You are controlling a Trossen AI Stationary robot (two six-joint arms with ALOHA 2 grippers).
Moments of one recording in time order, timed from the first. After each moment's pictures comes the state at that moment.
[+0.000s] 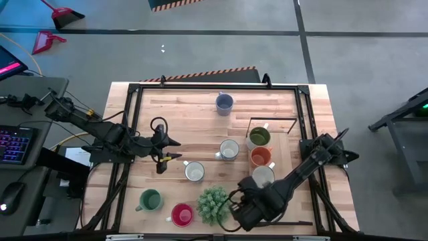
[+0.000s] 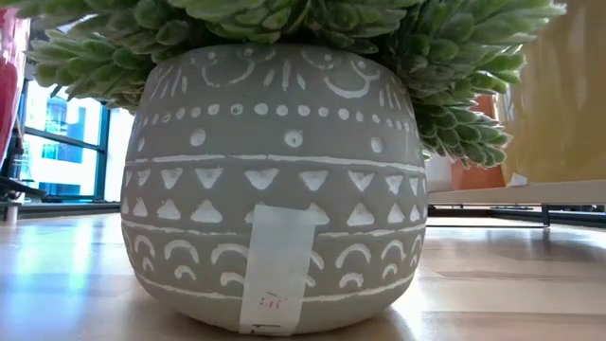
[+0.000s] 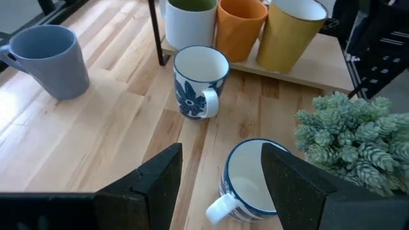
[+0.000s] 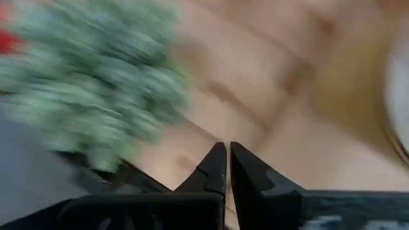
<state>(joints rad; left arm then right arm) -0.43 0.94 0.77 -0.44 -0.46 -0.44 0.67 2.00 1.88 -1.26 0.24 1.70</state>
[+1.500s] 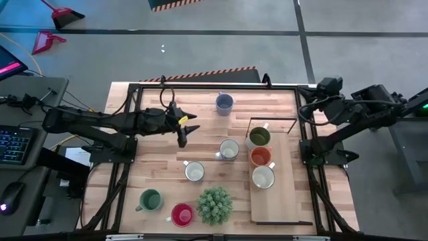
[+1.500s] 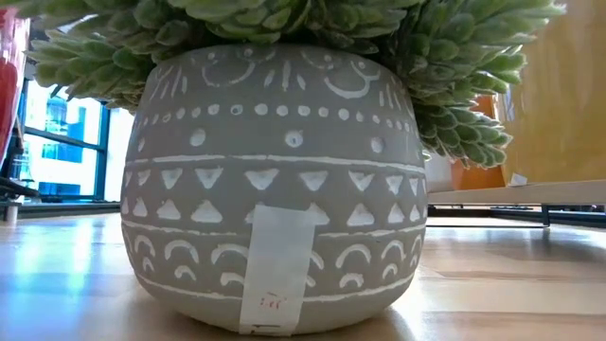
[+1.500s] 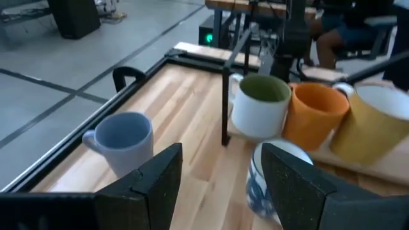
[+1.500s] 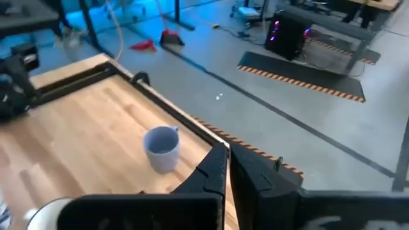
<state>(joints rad) -0.01 1.07 0.77 -0.04 -0.31 -0.15 0.32 0.98 1.61 -1.49 1.01 0.73</state>
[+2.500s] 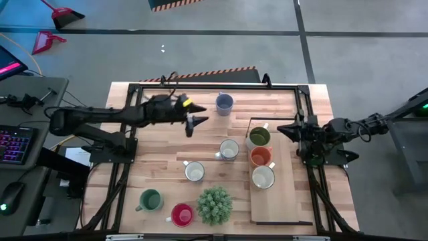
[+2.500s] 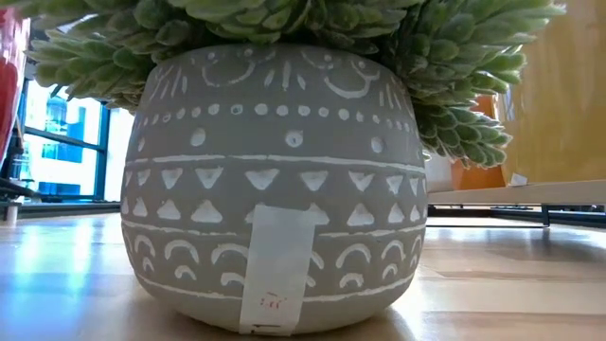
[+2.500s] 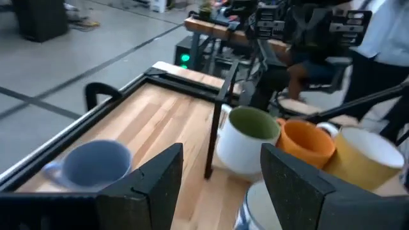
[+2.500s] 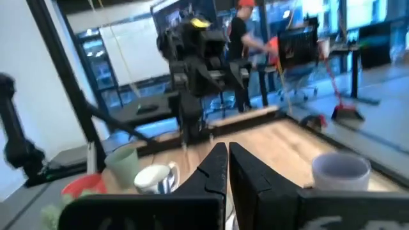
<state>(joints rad) 0.21 1.21 0.79 0.19 0.00 -0.19 0.32 0.21 0.38 -0.09 0.46 0.18</state>
